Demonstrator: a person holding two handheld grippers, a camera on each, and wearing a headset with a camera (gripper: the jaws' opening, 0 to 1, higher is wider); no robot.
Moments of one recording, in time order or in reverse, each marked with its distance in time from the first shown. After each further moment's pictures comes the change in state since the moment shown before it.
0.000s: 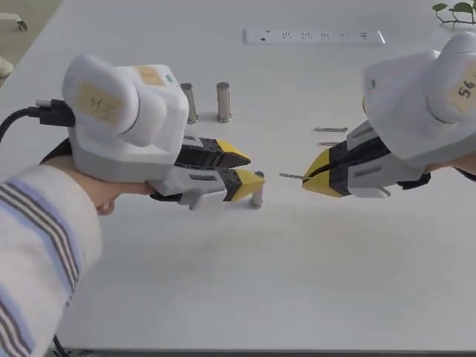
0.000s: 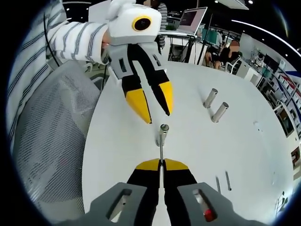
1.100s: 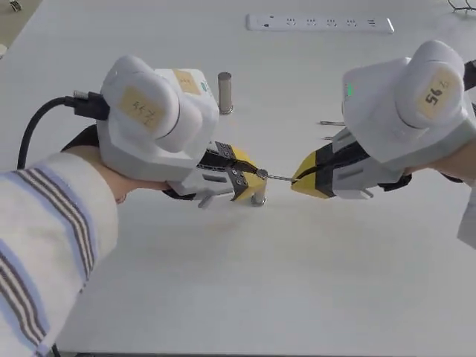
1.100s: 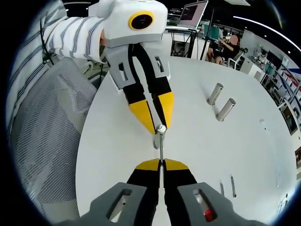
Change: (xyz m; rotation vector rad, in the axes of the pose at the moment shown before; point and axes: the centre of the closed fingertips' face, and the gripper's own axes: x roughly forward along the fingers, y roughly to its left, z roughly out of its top) left arm 0.019 0.007 -0.016 0.078 0.099 -0.030; right arm 0.023 -0.002 -0.001 0.008 0.021 0.034
